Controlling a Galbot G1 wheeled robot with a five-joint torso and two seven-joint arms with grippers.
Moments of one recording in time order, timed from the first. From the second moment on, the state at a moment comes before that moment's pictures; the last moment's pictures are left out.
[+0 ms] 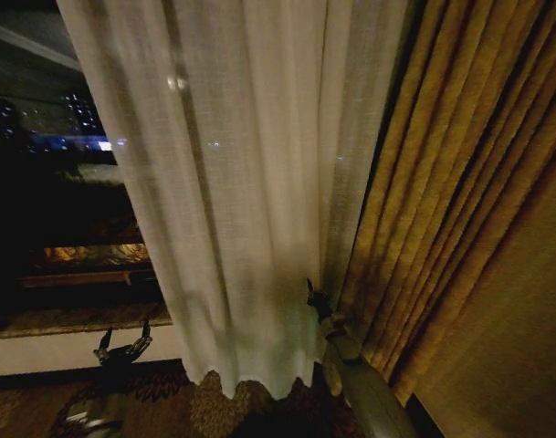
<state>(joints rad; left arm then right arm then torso) 1.55 -1.34 -0.82 -1.84 -0.44 -0.34 0.02 -0.86 1.35 0.32 1.24 0.22 0.31 -0.04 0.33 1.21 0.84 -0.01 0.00</state>
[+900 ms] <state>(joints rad) 1.55 -1.34 -0.82 -1.84 -0.44 -0.34 0.02 -0.78 1.34 0.37 1.11 0.03 0.24 0.12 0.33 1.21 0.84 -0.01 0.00</state>
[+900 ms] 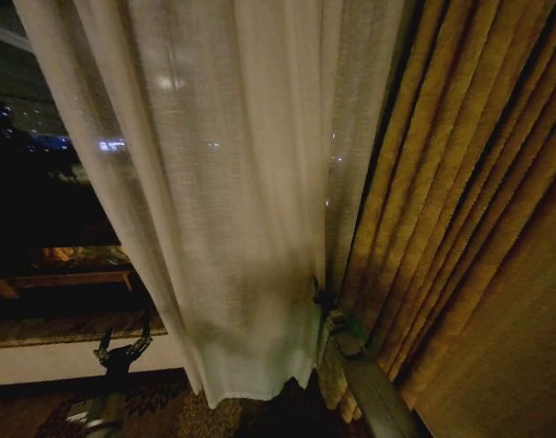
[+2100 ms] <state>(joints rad) 1.55 -1.34 -0.82 -1.84 -0.44 -0.34 0.02 -1.00 1.22 0.33 1.53 0.31 0.06 0.16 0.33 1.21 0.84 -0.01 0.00</state>
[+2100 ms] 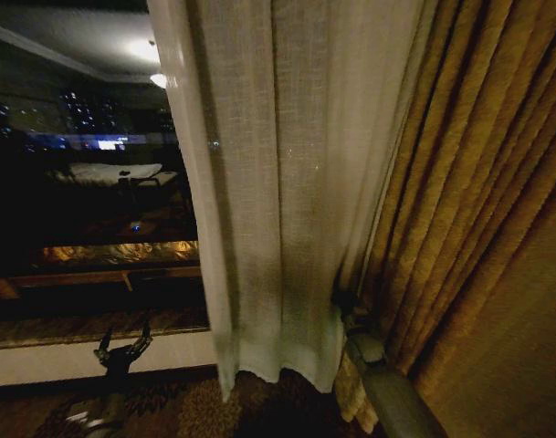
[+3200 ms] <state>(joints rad) 1.55 -1.34 -0.82 -1.84 -0.44 -0.34 0.02 -1.23 1.19 0.37 1.75 0.29 0.19 0.03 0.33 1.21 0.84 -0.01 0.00</state>
